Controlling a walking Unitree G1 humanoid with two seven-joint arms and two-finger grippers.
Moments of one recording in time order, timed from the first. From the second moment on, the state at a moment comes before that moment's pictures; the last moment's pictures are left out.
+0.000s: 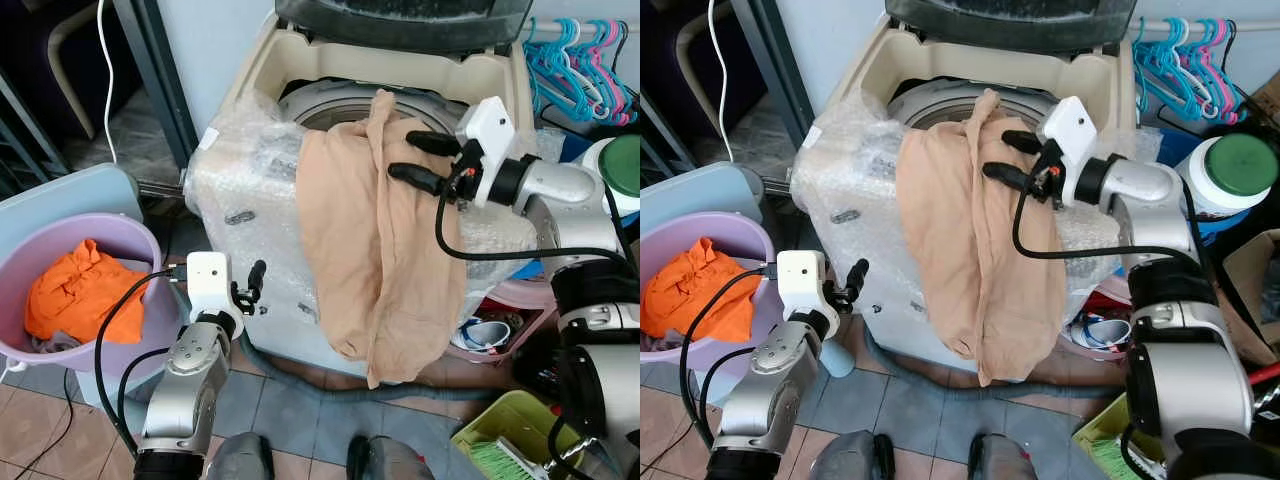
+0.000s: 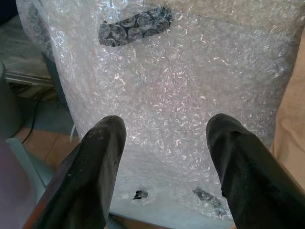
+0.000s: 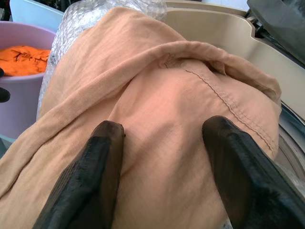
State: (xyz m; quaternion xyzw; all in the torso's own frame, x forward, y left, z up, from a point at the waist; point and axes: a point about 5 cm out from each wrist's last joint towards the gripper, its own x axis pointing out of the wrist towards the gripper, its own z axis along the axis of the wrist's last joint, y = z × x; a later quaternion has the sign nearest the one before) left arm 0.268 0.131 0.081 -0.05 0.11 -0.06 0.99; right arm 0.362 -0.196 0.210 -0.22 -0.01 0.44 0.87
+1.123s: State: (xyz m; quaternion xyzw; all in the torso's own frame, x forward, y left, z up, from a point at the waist) left arm 0.269 0.129 0.078 -0.05 0.12 -0.06 0.99; right arm 0.389 -0.171 0.201 -0.15 0.04 0.25 0.96
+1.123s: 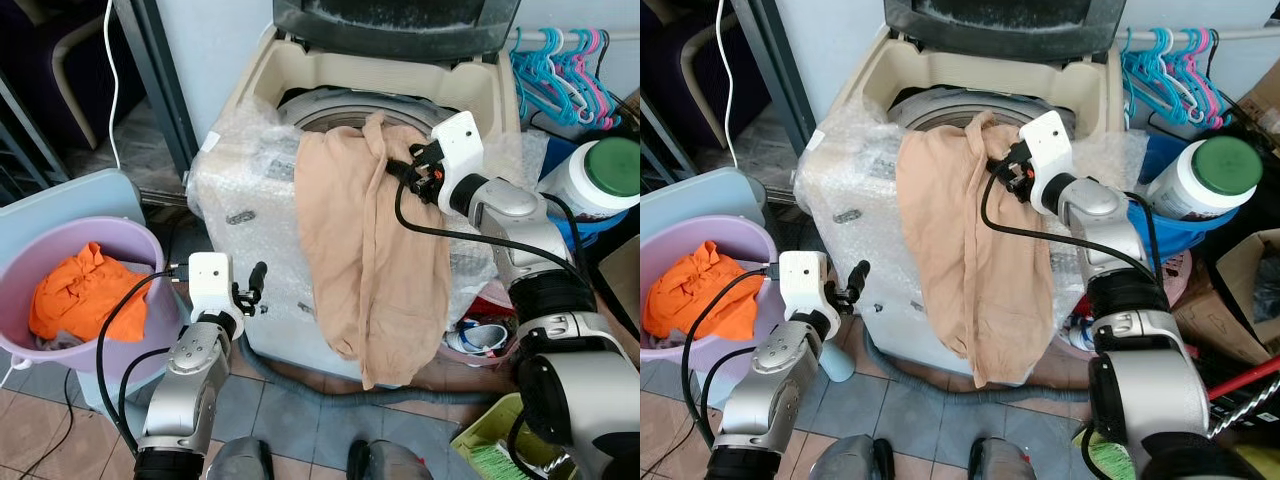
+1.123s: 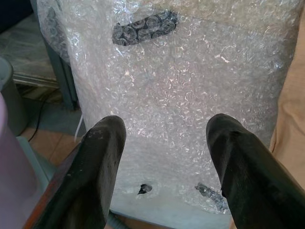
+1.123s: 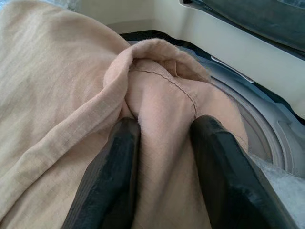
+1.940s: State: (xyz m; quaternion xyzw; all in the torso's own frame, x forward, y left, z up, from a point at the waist) left arm 0.273 0.126 0.076 -0.06 0.12 -0.05 0.99; right arm 0.420 -0.153 0.356 -0.07 -0.18 0.13 0.97
